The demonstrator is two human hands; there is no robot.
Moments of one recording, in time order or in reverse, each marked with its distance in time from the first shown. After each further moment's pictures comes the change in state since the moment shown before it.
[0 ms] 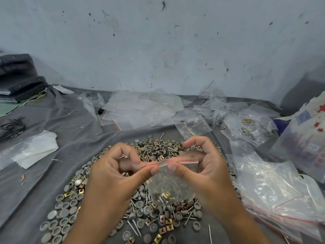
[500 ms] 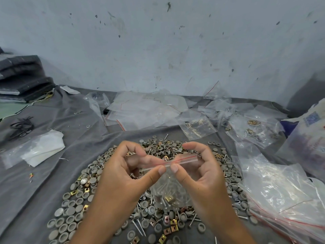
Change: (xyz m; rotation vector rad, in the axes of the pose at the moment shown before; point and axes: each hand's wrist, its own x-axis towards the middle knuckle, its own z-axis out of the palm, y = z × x) left_hand 0.002 -0.003 0.001 -0.030 -0.075 -0.010; right_hand -0.007 0.017 0.020 0.082 0.073 -0.013
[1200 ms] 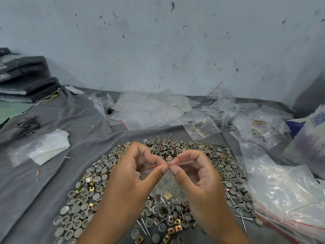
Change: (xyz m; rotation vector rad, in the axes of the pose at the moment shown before) left_hand -0.002 0.001 0.004 0.179 -0.018 0.042; right_hand -0.003 0.011 0.007 -0.212 0.001 -0.065
